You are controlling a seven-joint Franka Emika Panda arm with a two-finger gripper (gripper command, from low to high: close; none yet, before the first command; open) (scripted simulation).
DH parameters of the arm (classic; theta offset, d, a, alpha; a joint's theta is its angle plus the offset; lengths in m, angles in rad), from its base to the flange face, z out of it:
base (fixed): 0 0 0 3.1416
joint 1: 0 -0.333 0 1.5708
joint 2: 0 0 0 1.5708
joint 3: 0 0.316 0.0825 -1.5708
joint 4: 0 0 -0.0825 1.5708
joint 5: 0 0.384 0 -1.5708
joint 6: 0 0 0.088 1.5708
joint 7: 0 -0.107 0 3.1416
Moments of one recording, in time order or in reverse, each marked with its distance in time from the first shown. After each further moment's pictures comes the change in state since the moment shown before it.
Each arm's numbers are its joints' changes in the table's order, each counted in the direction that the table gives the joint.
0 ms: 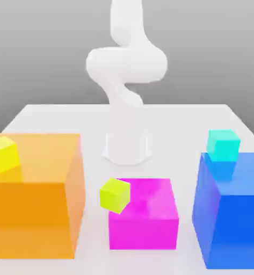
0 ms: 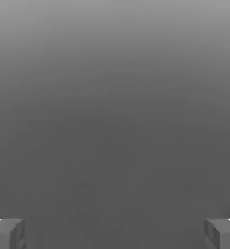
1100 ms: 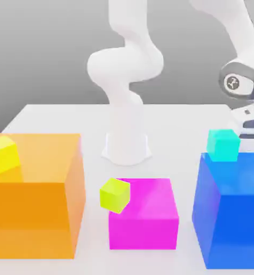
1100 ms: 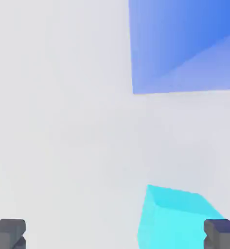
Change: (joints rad) arm -0.475 0.763 0.407 0.399 -0.004 -0.395 -1.006
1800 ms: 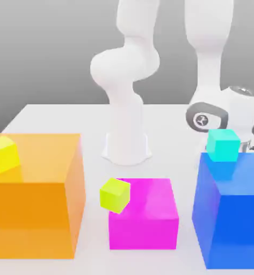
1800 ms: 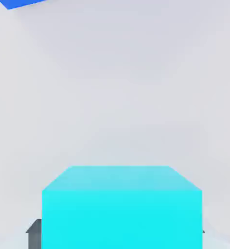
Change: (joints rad) arm -0.200 0.170 -0.225 0.122 -0.310 -0.321 -0.380
